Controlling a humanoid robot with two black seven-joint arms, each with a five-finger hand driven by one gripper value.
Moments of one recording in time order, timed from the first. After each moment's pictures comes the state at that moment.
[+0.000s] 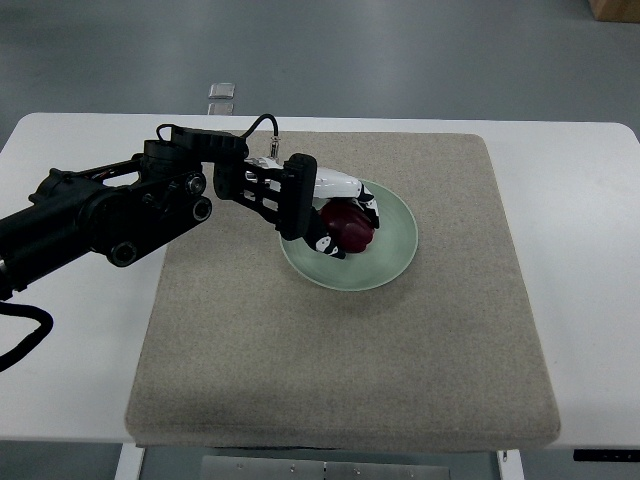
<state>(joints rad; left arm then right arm) -1.06 0.24 -0.40 -0.94 1.62 -0.39 -0.28 0.00 0.00 -0.12 0.12 -0.02 0.10 0.01</state>
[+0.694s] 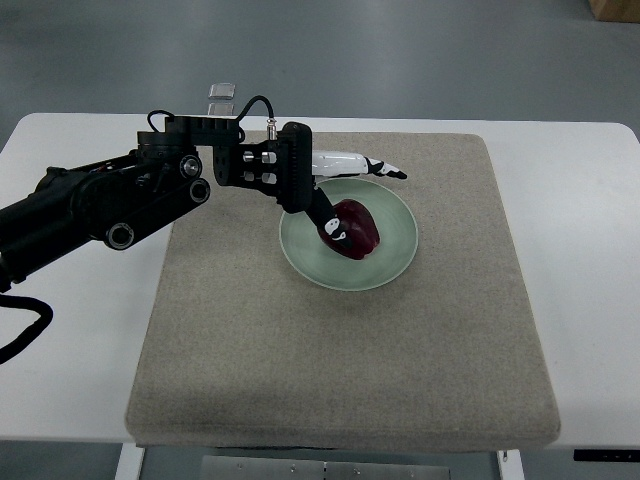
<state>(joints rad) -1.09 0.25 -0.42 -0.92 1.38 -0.40 -0.28 0.00 0.00 -0.12 0.12 -0.02 0.10 0.01</state>
